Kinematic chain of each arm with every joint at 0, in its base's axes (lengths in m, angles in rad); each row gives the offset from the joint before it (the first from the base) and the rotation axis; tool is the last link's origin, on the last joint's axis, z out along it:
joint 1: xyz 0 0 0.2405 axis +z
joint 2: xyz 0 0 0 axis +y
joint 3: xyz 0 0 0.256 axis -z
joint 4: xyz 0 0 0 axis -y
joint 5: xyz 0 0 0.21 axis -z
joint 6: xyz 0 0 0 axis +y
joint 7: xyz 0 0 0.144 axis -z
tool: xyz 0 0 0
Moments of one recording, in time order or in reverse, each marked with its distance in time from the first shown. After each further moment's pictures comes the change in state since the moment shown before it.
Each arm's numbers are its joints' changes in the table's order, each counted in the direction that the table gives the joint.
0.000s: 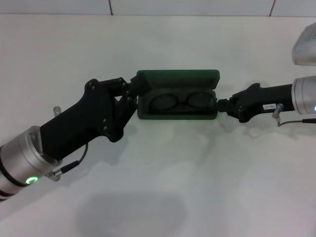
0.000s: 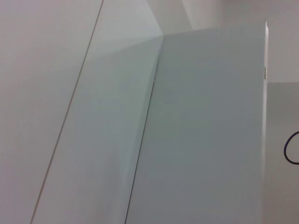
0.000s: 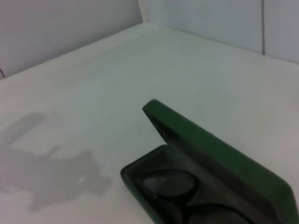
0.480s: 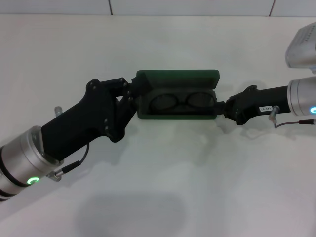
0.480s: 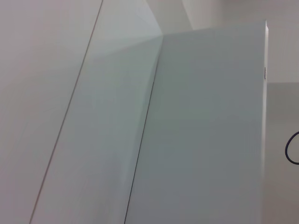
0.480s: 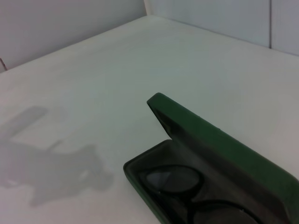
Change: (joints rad) left arm -0.001 -0.003 -0.001 0.000 0.000 -0.002 0.000; right arm 0.010 0.006 0.023 -0.010 0.001 0.019 0.001
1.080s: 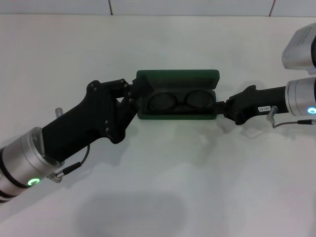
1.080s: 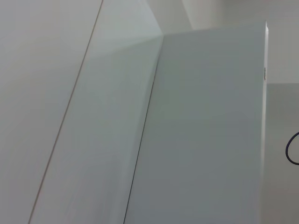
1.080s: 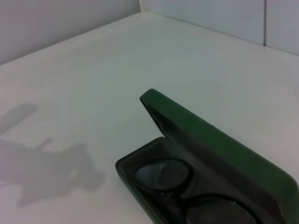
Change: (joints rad) left arm 0.003 -0.003 -0.001 0.000 -0.001 0.001 0.000; right arm 0.010 0.004 0.003 -0.022 -0.001 0.031 0.012
